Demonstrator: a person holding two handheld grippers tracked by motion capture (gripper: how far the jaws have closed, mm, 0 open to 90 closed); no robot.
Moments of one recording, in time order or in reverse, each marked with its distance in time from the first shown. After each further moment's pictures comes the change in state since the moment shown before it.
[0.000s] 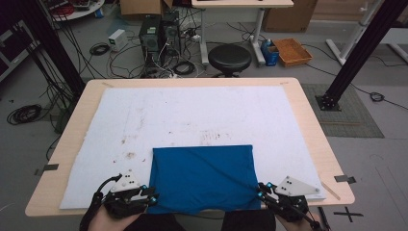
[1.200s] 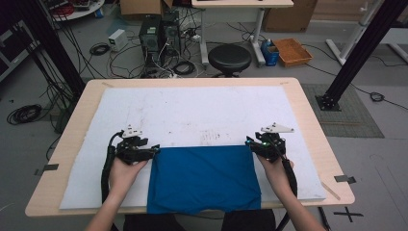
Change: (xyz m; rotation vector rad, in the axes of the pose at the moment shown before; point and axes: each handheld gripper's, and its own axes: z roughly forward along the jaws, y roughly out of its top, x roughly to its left) left arm 0.112 0.057 0.067 -0.107 0.235 -0.173; right arm -0.090 0.073 0.112 0.004 -0.181 0.200
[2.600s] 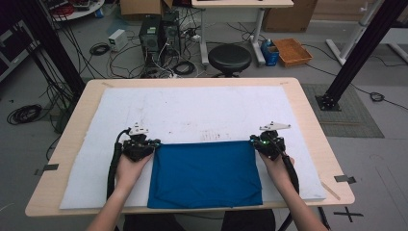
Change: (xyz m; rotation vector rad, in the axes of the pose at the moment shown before) left arm 0.000 0.011 0.023 0.012 -0.030 0.041; right arm -0.013 0.002 0.015 0.067 0.022 -0.046
